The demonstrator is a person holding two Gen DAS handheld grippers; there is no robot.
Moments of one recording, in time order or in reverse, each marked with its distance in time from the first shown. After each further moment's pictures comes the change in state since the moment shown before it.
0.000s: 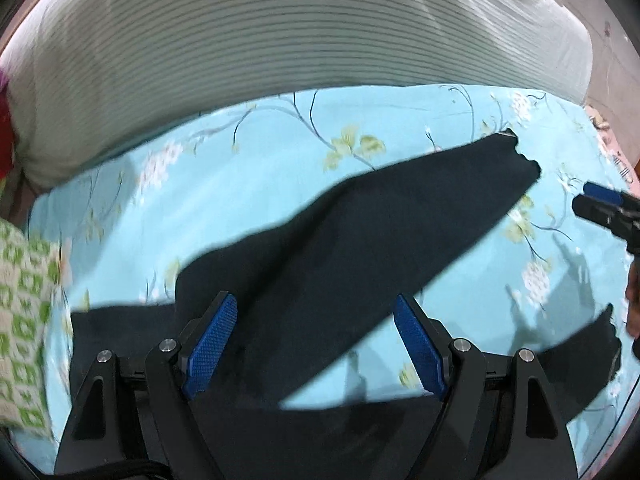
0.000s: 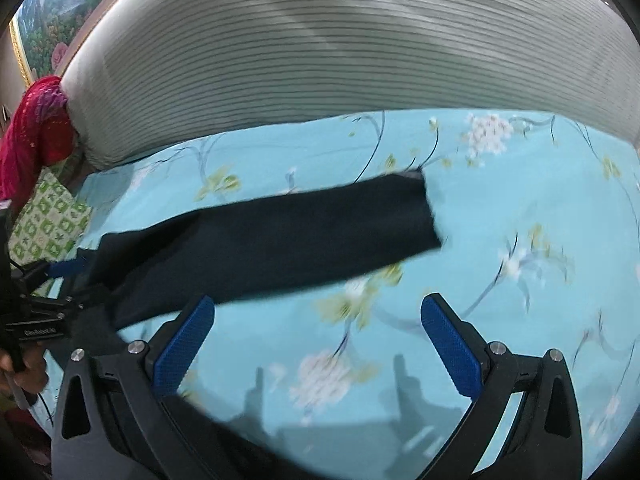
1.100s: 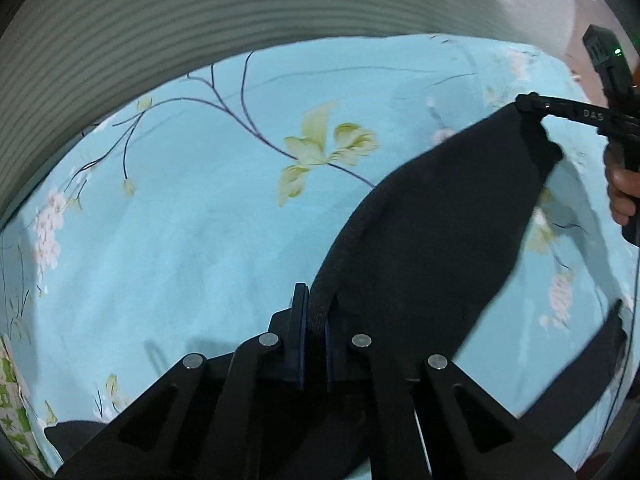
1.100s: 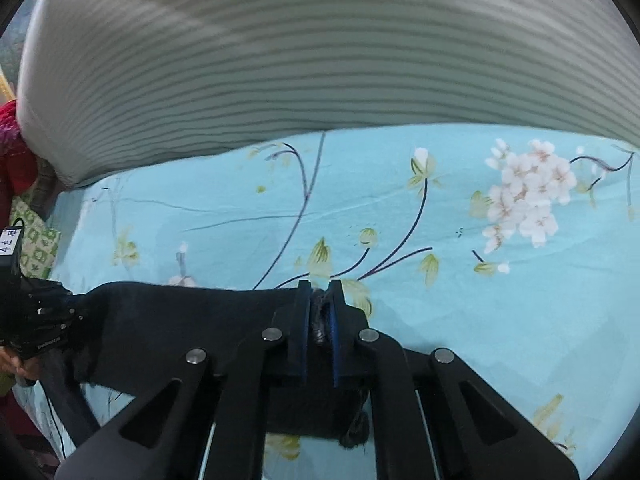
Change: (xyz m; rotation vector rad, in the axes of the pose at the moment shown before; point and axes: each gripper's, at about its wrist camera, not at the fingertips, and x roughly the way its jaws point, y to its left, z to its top) left arm 0.106 0.012 0.063 0.153 0.154 -0.202; right arm 0.102 -0.076 0.108 0.017 0.129 0.072
